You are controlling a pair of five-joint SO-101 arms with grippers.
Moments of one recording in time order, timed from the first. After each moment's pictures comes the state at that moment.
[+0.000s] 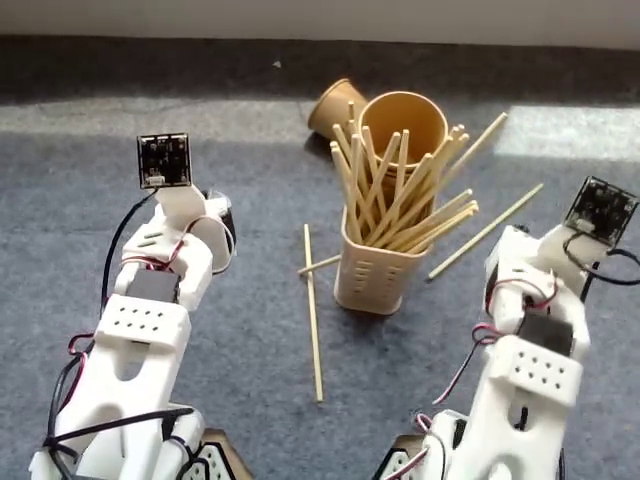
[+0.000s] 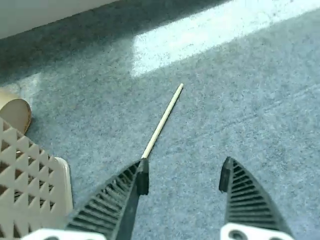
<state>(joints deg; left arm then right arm) 1.2 -40.3 58.8 23.4 16.5 16.1 -44.0 53.9 36.5 -5.1</state>
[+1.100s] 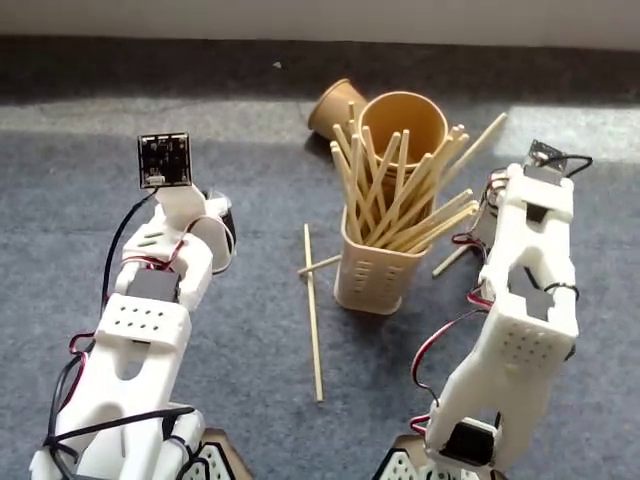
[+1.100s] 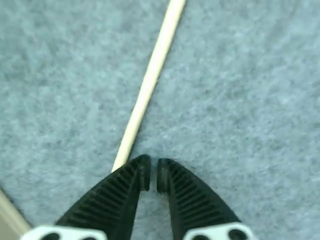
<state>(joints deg) 1.2 -40.3 58.8 23.4 16.5 11.2 35.4 -10.3 67.7 -9.9</state>
